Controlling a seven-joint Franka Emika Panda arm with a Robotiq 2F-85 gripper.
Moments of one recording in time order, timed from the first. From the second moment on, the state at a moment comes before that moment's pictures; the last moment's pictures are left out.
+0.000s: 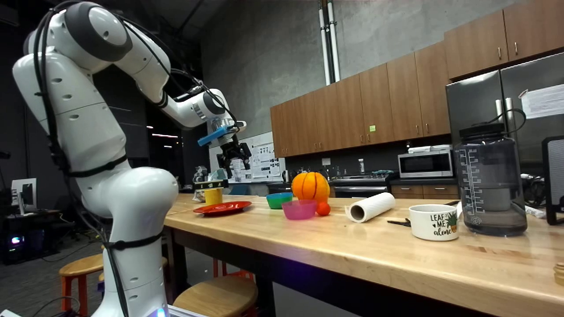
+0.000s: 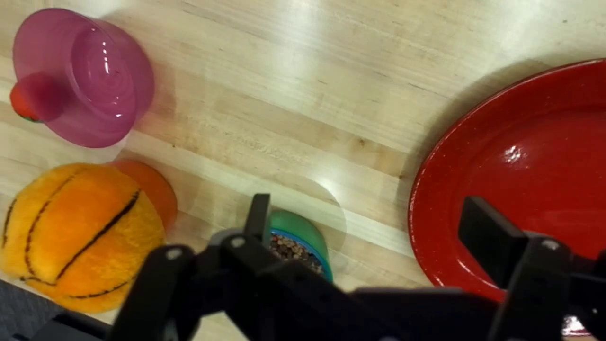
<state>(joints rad) 0.00 -0.48 0.13 -2.35 -0.18 1.96 0.19</state>
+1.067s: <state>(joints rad) -0.09 -0.34 0.14 -2.33 -0.19 2.08 0.90</state>
